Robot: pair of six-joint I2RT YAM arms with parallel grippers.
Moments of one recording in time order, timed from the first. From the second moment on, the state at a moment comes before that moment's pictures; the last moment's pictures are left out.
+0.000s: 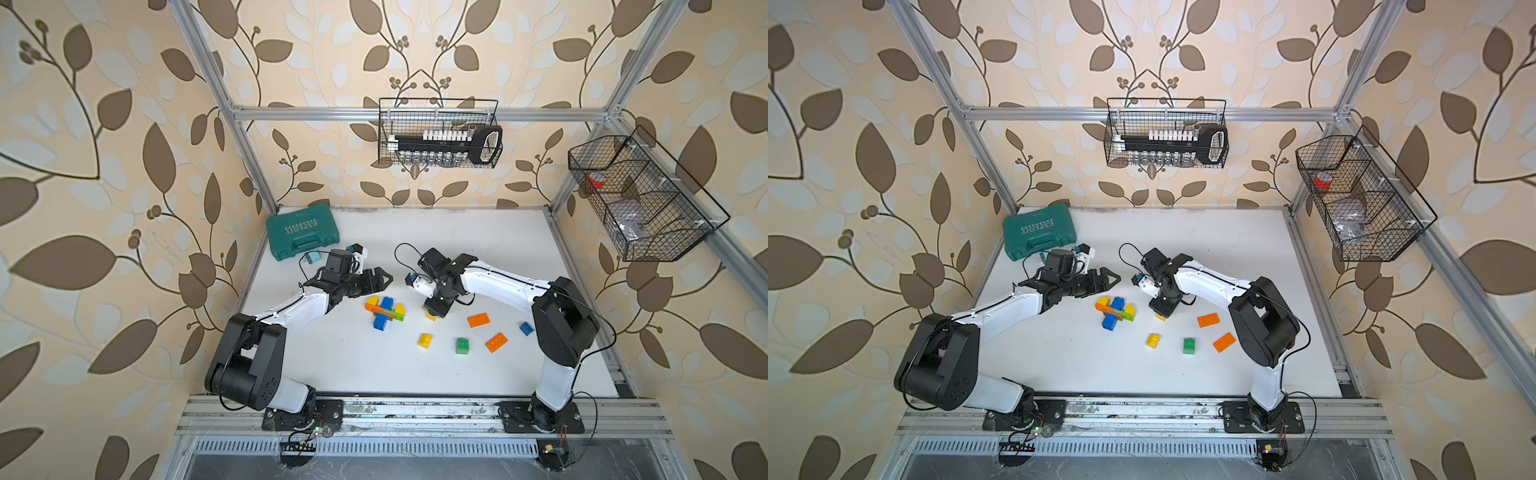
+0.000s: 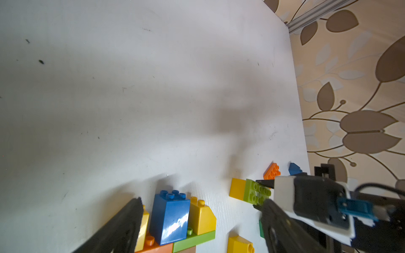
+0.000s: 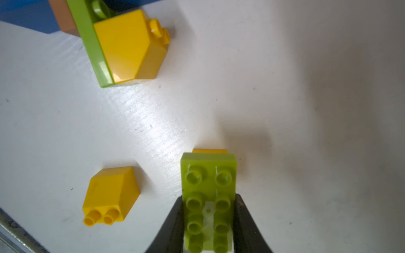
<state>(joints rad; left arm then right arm) -0.27 1.45 0.77 -0.05 0.51 -0.55 0.69 1.85 1.33 -0.87 -0.03 -0.28</state>
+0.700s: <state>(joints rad) -0.29 1.46 0.57 0.22 0.76 -0.87 0.66 1.79 1.23 -0.77 -0.10 -0.37</state>
